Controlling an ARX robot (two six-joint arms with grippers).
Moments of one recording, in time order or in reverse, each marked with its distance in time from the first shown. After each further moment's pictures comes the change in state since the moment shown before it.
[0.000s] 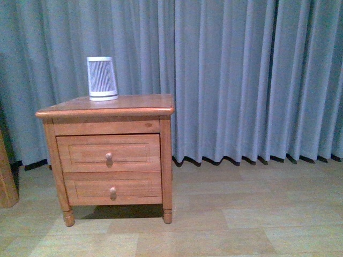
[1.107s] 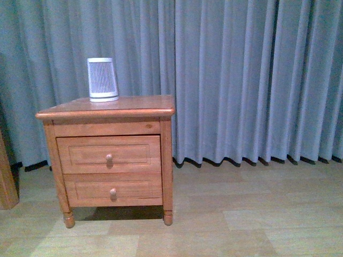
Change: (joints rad) left arm 0.000 0.000 0.000 0.000 0.000 0.000; right arm 0.000 0.000 0.000 0.000 0.000 0.000
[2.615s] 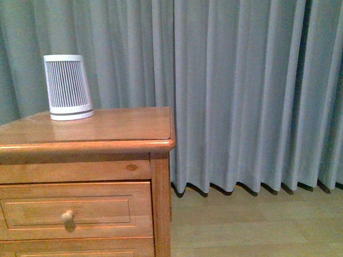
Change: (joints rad) left arm 0.008 0.016 0.013 -0.042 0.035 -0.030; right arm 0.000 0.000 0.000 0.000 0.000 0.000
